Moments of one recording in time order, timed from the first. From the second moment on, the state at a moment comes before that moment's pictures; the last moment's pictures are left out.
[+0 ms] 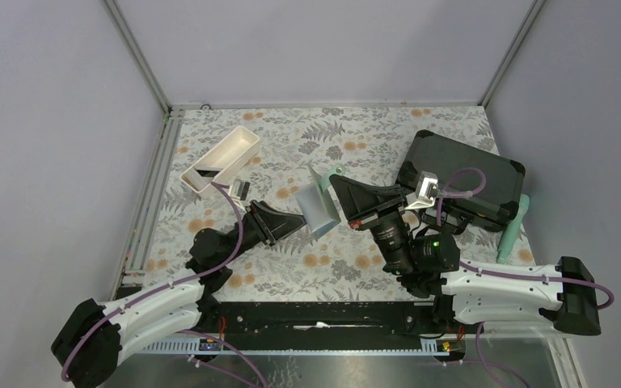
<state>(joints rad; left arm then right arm) -0.74 0.80 0.22 0.94 0.33 -1.31 1.31 0.99 0.66 1.12 0.55 0.53</state>
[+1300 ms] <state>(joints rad) -0.77 0.88 0.28 1.10 0.32 -1.33 1.31 0.99 0.63 1.13 0.56 0.57</state>
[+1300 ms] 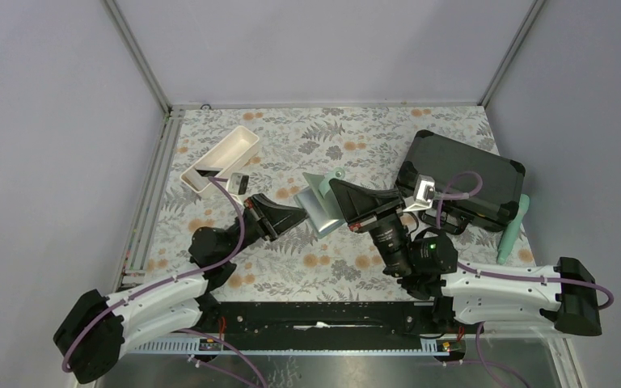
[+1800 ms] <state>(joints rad) -0.74 0.73 0.38 0.19 0.21 -1.09 1.31 0.82 0.39 0.73 0.91 0.46</state>
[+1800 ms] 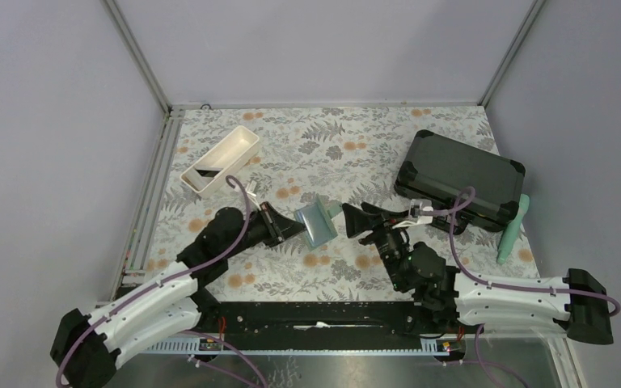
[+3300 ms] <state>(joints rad) -0.70 1.36 0.79 -0.44 0.22 -0.71 1.11 1.43 0.58 0.37 0.22 0.76</state>
